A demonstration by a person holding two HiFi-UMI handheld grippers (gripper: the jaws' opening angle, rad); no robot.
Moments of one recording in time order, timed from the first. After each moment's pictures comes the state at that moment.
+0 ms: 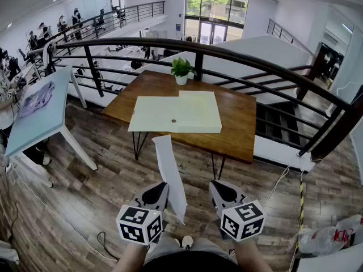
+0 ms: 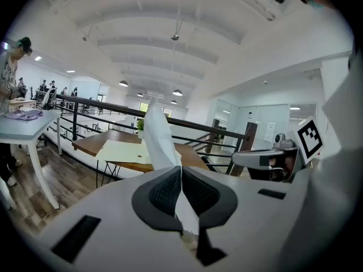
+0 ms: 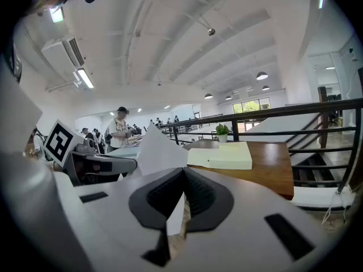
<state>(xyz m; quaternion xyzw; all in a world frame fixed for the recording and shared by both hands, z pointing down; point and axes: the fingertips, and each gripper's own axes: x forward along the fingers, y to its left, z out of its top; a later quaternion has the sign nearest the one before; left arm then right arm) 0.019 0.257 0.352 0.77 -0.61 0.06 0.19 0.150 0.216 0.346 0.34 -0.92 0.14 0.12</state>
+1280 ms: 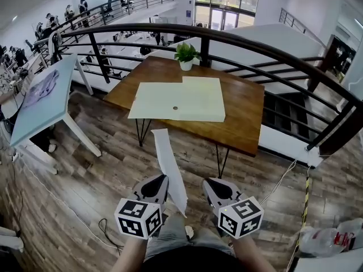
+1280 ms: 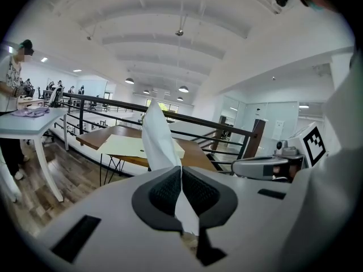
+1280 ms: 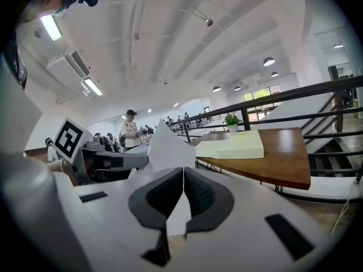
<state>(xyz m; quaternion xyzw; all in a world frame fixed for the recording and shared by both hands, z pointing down) 0.037 0.245 0.373 0.75 -0.63 0.07 0.20 0.153 0.216 0.382 0.27 -0.94 0.18 0.12</state>
